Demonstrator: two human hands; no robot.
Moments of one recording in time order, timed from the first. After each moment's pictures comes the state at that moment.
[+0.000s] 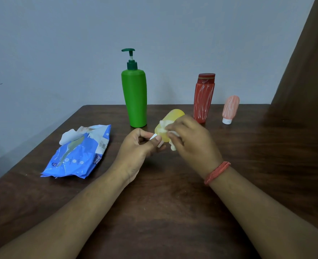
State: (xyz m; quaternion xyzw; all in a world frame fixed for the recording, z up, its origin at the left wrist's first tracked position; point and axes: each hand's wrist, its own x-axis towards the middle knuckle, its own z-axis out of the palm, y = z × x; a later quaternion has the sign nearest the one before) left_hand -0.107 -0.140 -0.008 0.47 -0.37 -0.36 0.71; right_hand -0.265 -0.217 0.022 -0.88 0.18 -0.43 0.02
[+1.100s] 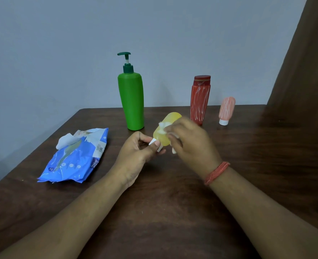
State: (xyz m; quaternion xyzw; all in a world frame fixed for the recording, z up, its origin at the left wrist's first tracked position) left_hand -0.111 -0.139 -0.009 0.45 -0.37 -0.39 0.71; right_hand -0.269 -0.219 0.029 -0.89 0.19 -0.40 0.04
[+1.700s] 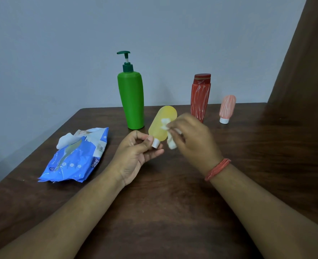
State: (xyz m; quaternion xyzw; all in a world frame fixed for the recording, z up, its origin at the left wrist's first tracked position) left_hand -0.108 -0.133 0.001 0.40 -0.34 -0.46 0.72; right_hand -0.268 -0.225 0.024 -0.87 0.17 -0.46 0.04
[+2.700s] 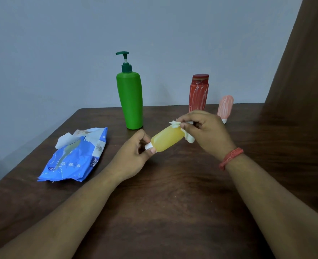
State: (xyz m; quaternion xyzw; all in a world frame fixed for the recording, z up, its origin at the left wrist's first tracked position) left_hand -0.085 -0.133 -0.009 0.63 -0.59 -0.19 0.46; right_hand -0.291 -0.261 0.037 -0.84 0.25 -0.42 0.23
